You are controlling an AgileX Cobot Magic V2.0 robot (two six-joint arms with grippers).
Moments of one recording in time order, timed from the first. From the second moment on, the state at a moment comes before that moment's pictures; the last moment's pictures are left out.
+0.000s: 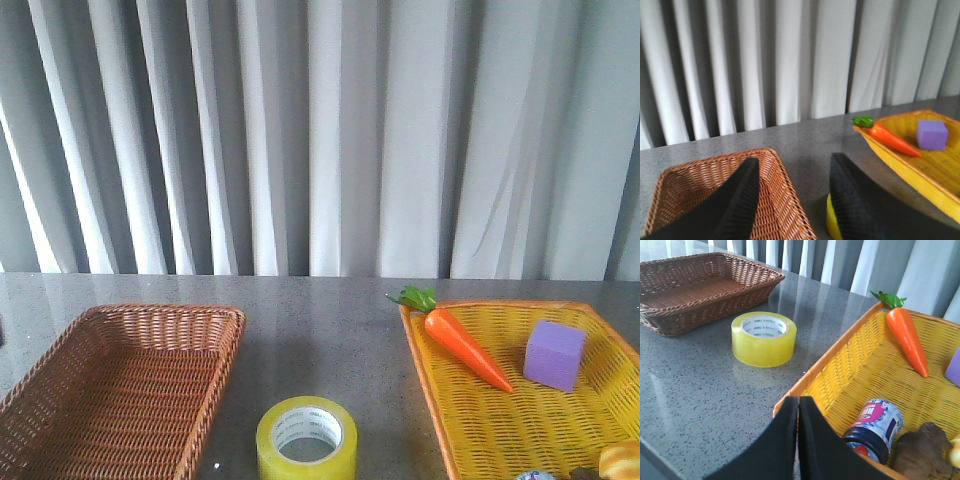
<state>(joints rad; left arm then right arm) -0.34 0.70 -0.82 -0.03 0.32 0.01 0.38 0.38 -0.32 0.37 0.30 -0.48</state>
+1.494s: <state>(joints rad) -0.42 2.00 -1.64 -0.29 0.79 0.60 0.38 0.38 -0.32 0.37 0.36 -0.48</state>
